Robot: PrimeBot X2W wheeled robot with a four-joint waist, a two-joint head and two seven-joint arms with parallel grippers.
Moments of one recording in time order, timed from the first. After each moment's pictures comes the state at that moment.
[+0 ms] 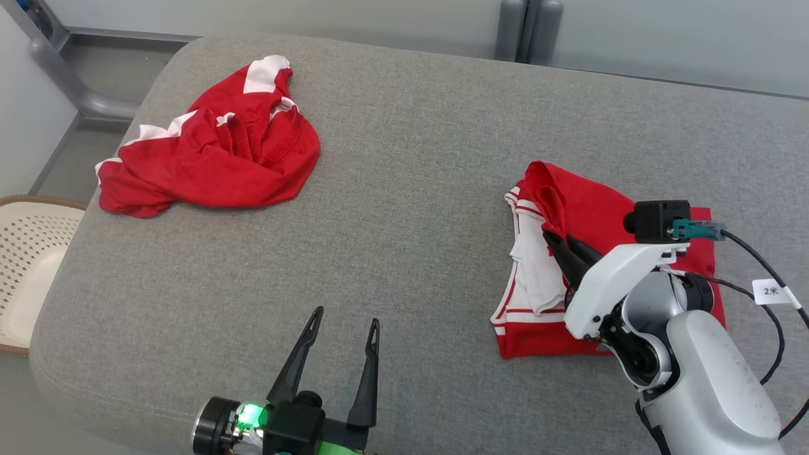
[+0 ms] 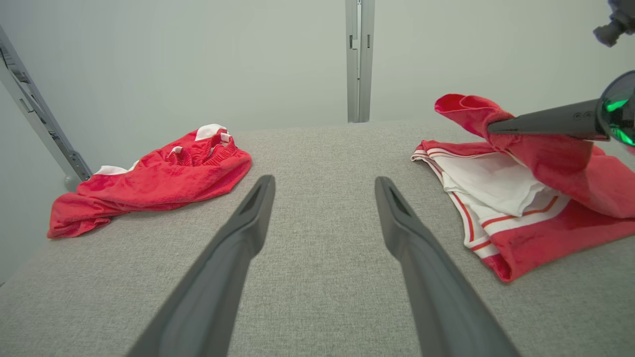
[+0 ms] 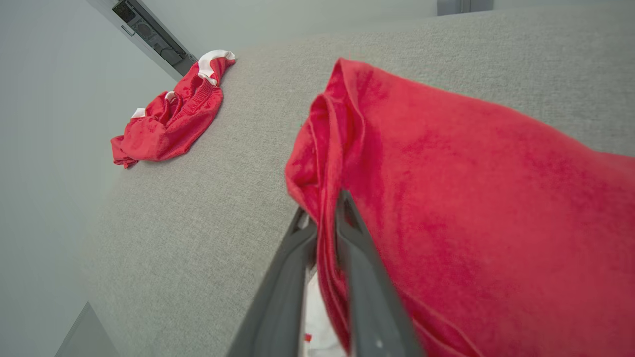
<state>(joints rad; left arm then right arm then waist) 0.06 0.05 -0.43 0.01 -0.04 0.11 -0.26 -0.32 -0.10 0.14 0.21 0.49 0.13 0.36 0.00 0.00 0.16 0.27</state>
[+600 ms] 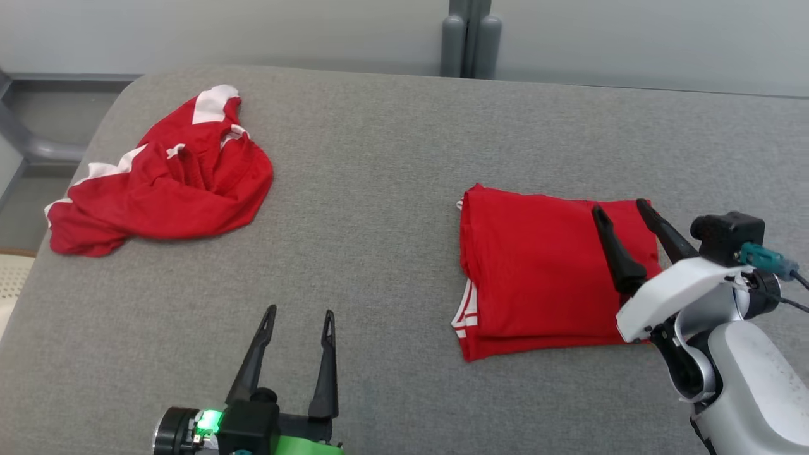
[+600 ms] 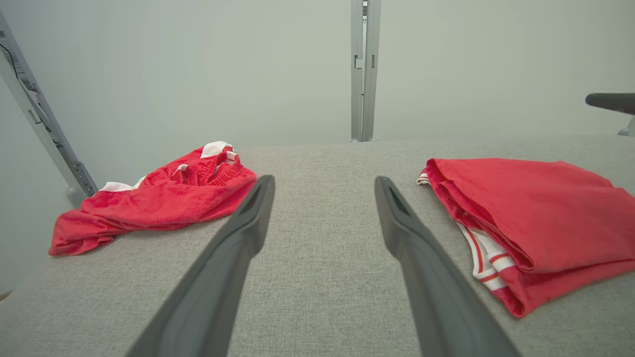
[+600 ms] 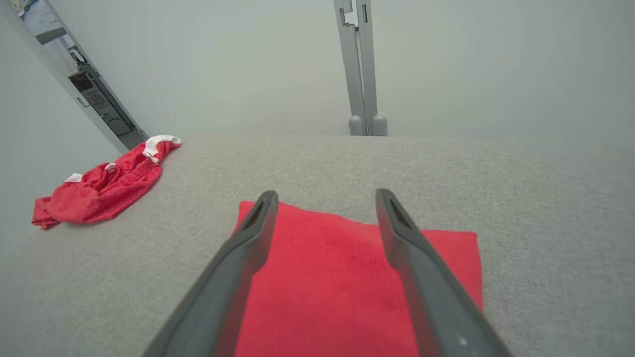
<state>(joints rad) 0.08 0.06 -0.34 -0.01 -0.06 0.13 -0.26 -0.29 -0.25 0.17 0.21 0.46 0.13 0.03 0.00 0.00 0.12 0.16</state>
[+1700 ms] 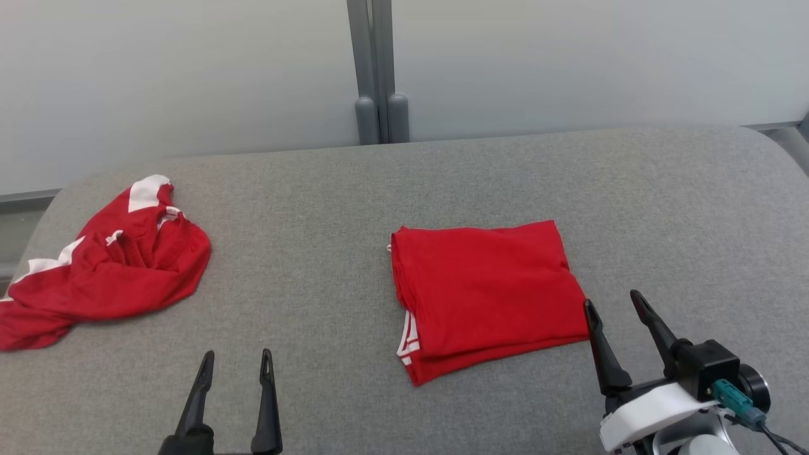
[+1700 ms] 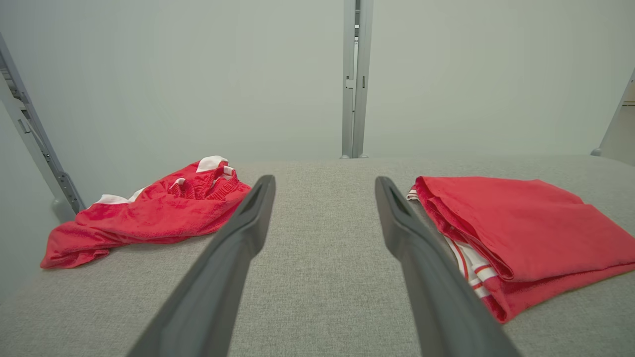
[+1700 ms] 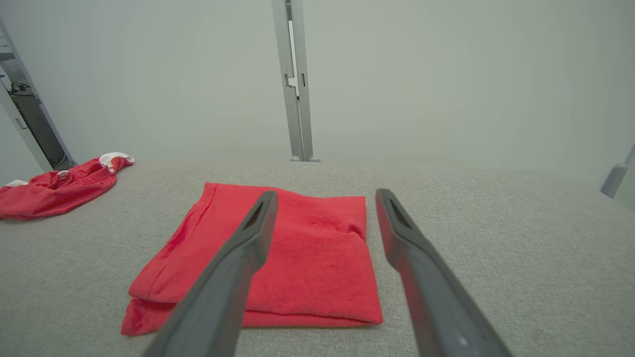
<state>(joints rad) 0.20 0.05 -0.15 -0.01 -0.10 0.06 -0.26 0.00 -0.13 0.12 0.18 0.17 0.13 -0.26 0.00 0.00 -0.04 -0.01</state>
